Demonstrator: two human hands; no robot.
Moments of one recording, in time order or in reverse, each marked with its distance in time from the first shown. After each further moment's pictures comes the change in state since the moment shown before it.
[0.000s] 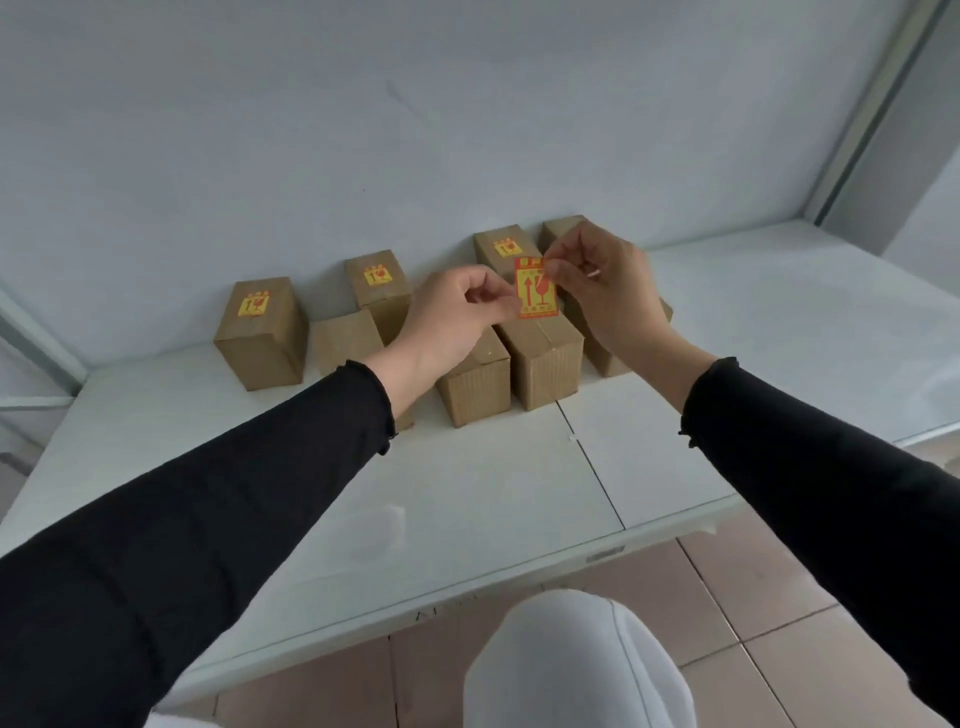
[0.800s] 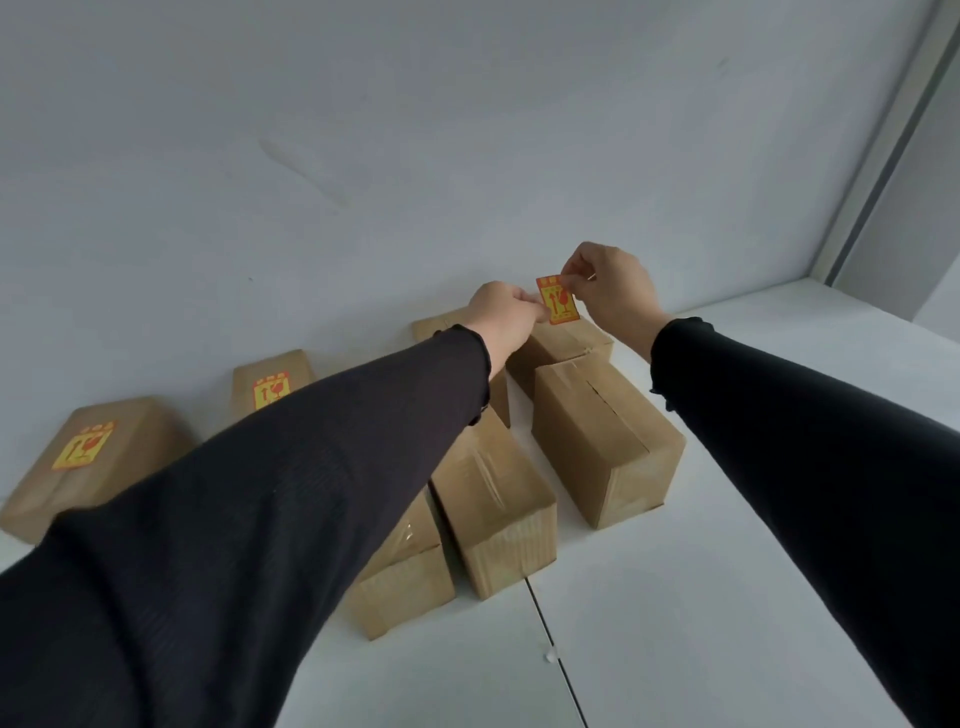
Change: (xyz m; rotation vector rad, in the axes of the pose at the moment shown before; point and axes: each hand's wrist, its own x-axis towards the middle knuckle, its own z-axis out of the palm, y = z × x) left_hand 0.266 -0.043 0.131 0.022 -0.010 -0.215; right_hand 0.201 0.191 -0.011 -0.401 0.014 0.140
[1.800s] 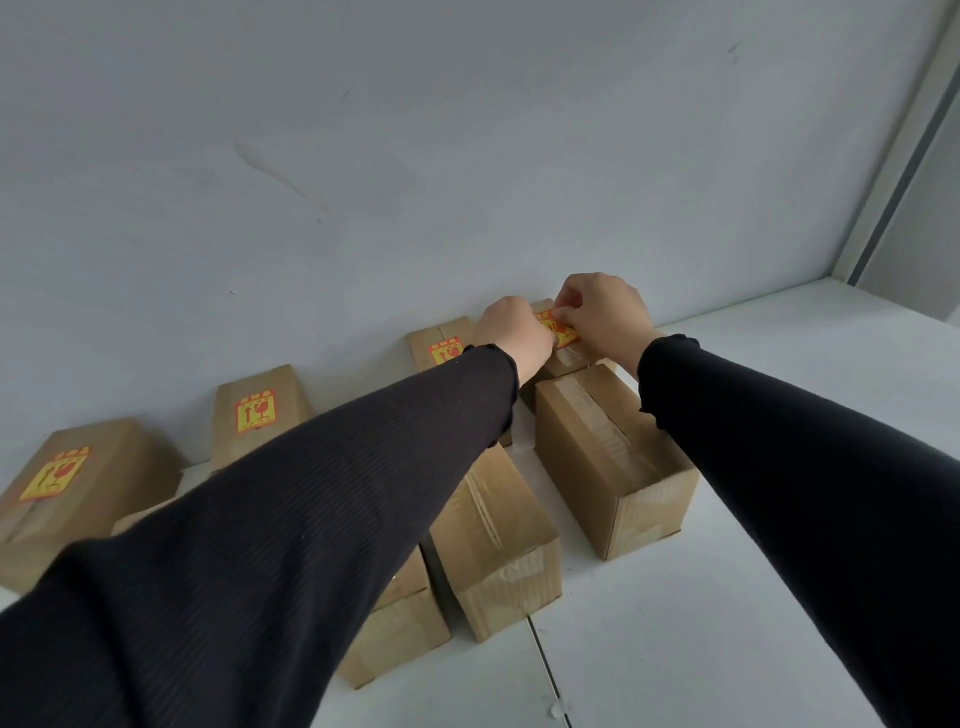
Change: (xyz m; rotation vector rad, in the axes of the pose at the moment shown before) left_hand 0.021 -0.006 0.024 0.470 0.087 0.048; right_hand 0.015 0.026 0.035 -0.126 -0.091 0.041
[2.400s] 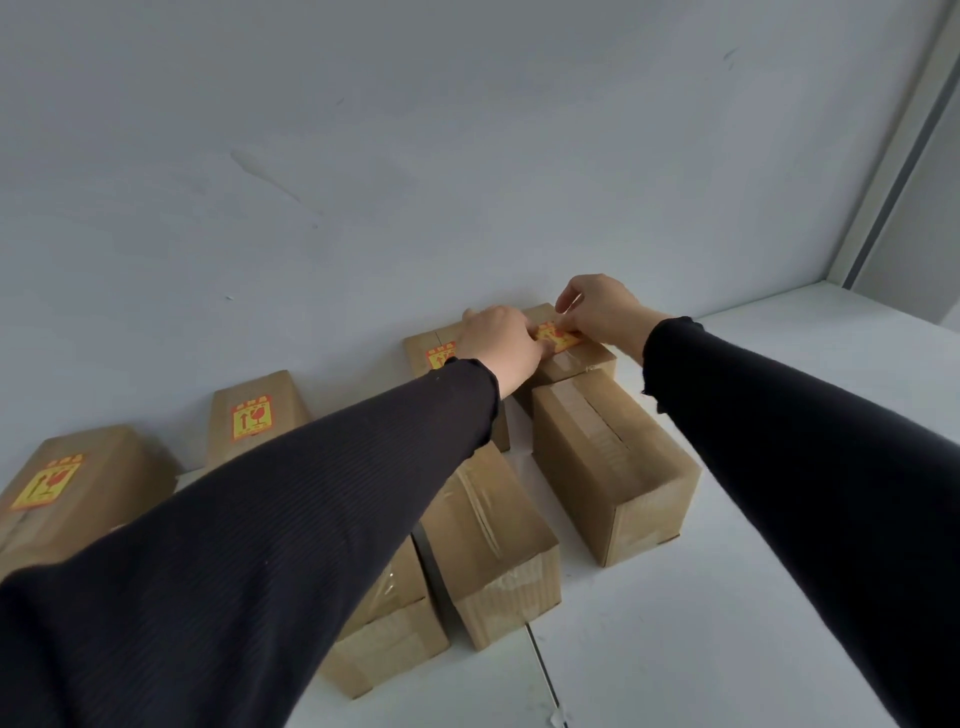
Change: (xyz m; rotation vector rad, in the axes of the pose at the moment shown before) left_hand -0.005 -0.016 -0.009 0.266 -0.013 0.217; right_hand 0.009 -0.009 -0.015 0.110 -0.191 0.157
